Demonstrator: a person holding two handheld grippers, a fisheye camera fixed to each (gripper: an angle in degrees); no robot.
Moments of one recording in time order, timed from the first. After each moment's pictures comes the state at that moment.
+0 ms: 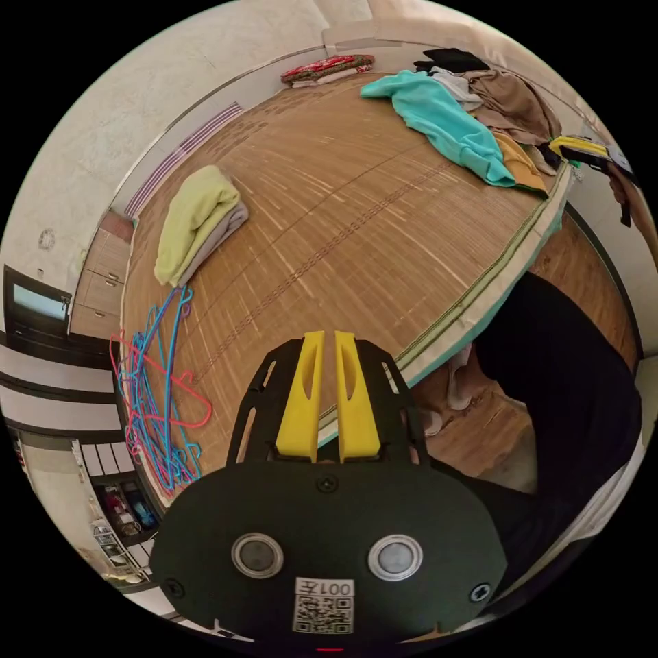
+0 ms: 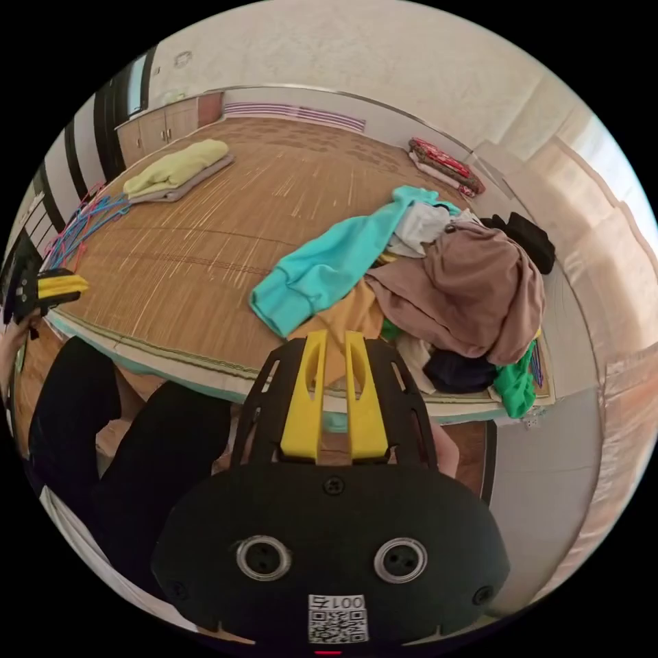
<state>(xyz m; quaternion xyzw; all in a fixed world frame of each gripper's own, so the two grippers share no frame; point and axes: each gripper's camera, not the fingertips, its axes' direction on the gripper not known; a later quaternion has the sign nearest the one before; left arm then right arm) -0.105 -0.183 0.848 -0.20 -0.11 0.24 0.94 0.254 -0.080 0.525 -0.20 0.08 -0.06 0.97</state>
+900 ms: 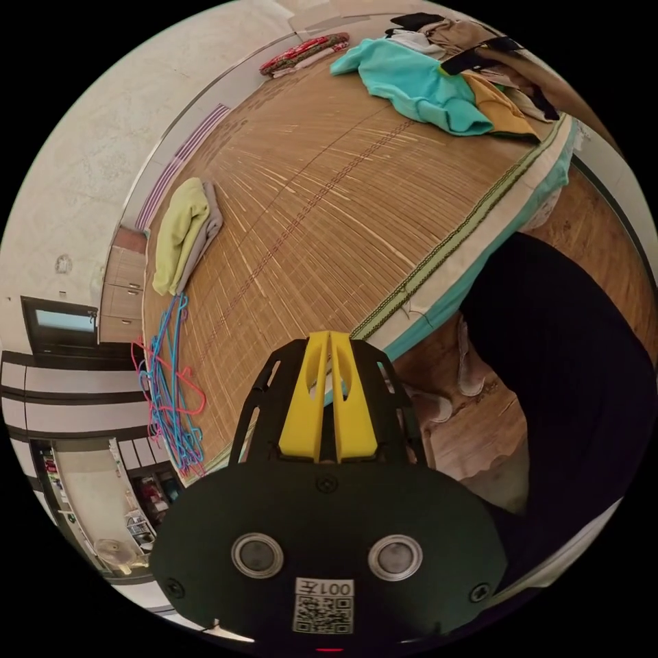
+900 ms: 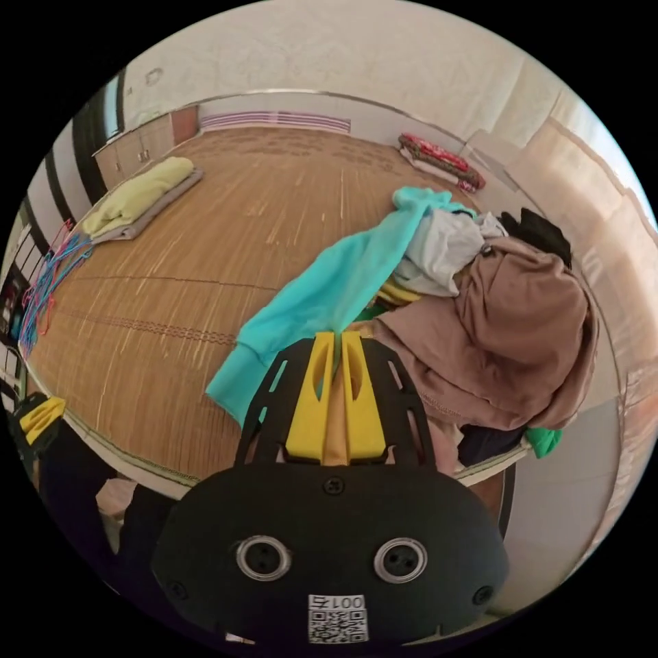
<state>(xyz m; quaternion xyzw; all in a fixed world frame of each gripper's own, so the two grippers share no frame) -0.036 -0.017 0.923 -0.22 -0.18 0.28 0.92 0.290 -0.042 0.596 -0.17 0.07 -0.04 0.98</state>
